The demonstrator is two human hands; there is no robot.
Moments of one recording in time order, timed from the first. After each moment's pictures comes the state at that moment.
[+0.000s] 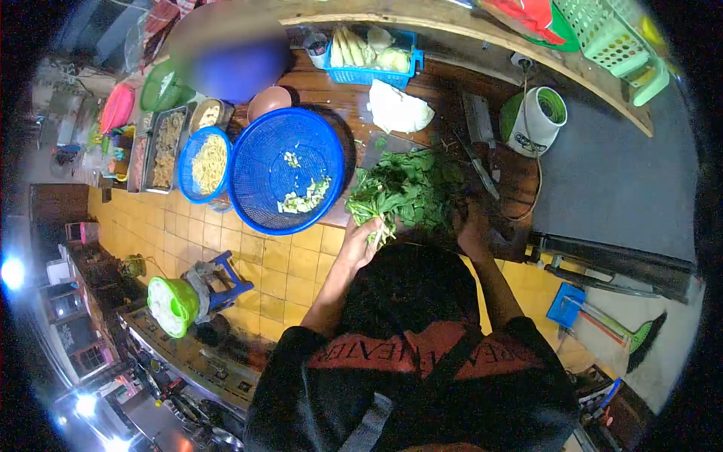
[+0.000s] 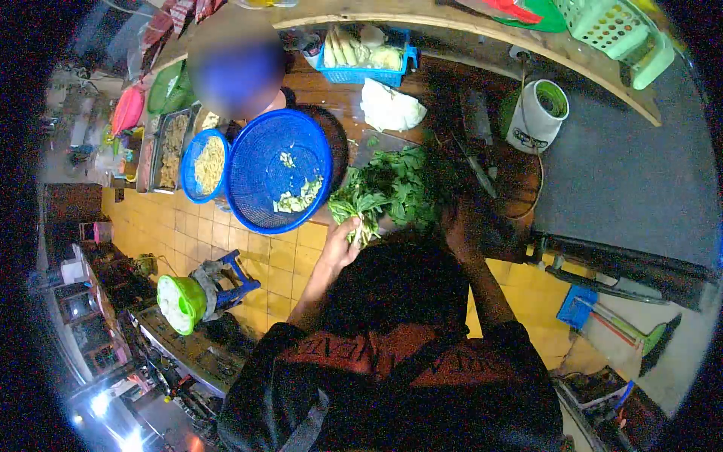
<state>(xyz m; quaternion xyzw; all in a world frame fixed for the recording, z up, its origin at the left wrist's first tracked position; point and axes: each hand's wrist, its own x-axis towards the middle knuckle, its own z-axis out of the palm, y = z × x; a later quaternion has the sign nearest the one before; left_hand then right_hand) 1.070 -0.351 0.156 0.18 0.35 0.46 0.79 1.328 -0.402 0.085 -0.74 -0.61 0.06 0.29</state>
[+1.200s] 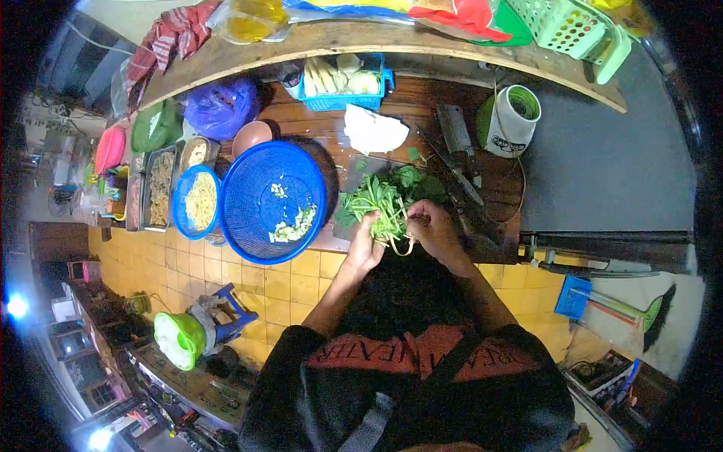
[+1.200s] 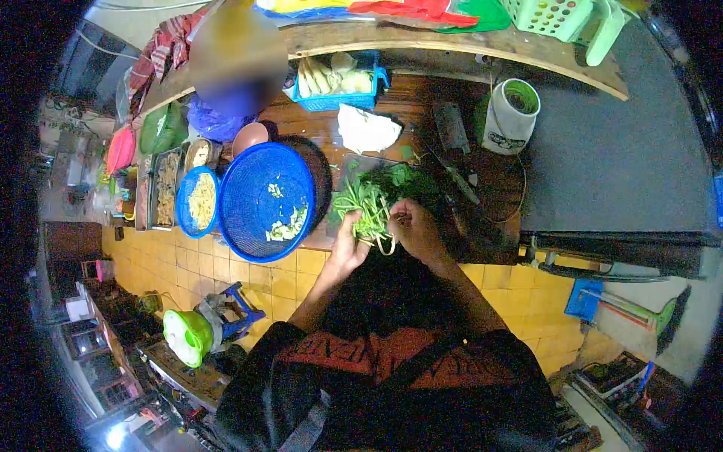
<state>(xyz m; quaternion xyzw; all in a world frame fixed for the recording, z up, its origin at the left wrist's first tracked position) 1.122 -0.321 0.144 0.12 0.36 0.42 0.83 1.276 -0.359 0.182 -0.57 -0.44 0.50 0.47</state>
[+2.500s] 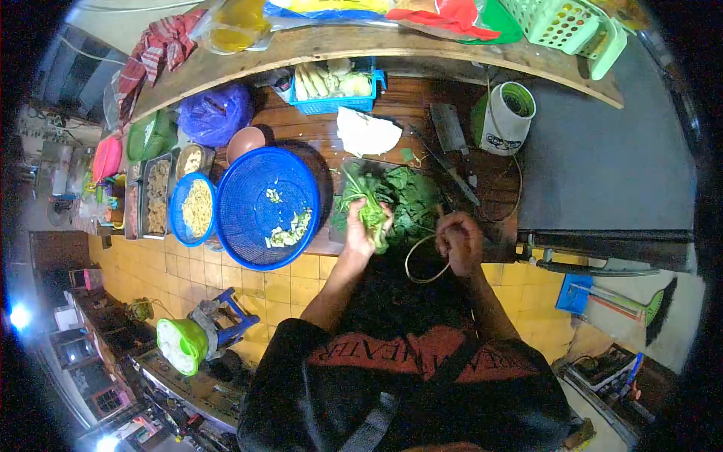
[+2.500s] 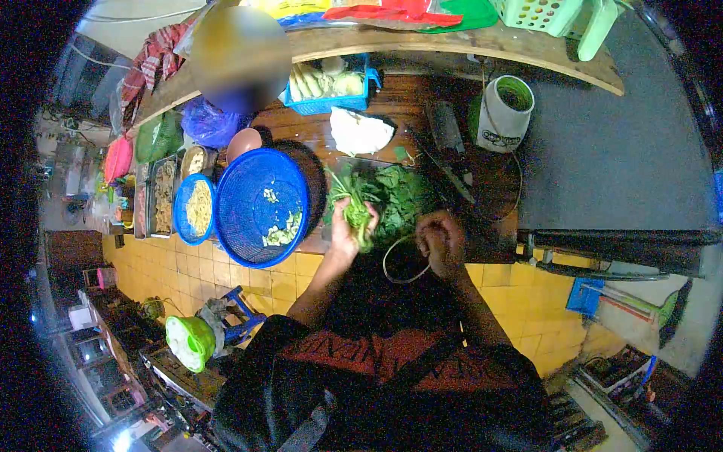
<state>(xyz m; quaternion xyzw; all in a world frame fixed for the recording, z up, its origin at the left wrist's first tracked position) 1.135 -0.290 0.119 -0.14 0.24 0.39 0.88 1.308 -0.400 0.199 -0.46 -0.38 0.49 0.63</state>
